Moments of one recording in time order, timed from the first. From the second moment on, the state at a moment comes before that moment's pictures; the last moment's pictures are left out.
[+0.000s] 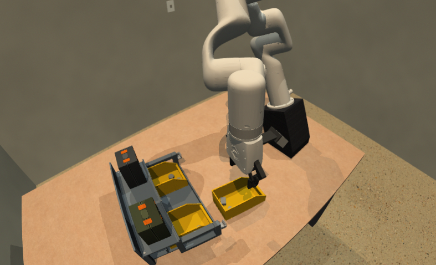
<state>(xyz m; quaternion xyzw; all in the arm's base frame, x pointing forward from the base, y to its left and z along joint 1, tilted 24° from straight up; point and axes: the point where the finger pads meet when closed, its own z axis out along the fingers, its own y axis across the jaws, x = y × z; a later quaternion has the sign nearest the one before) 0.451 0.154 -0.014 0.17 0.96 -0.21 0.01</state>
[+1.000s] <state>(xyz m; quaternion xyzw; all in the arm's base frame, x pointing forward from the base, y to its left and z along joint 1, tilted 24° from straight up) 0.448 0.148 -0.011 0.17 0.96 -0.21 0.01</state>
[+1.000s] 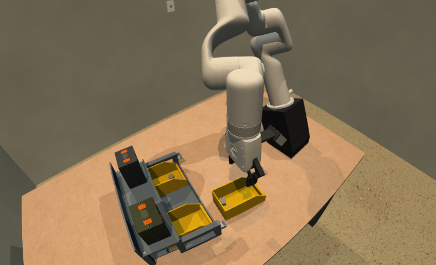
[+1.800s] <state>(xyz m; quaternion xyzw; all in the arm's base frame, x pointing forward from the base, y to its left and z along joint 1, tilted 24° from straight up) 0.447 0.146 -0.010 0.17 0.96 -0.21 0.01</state>
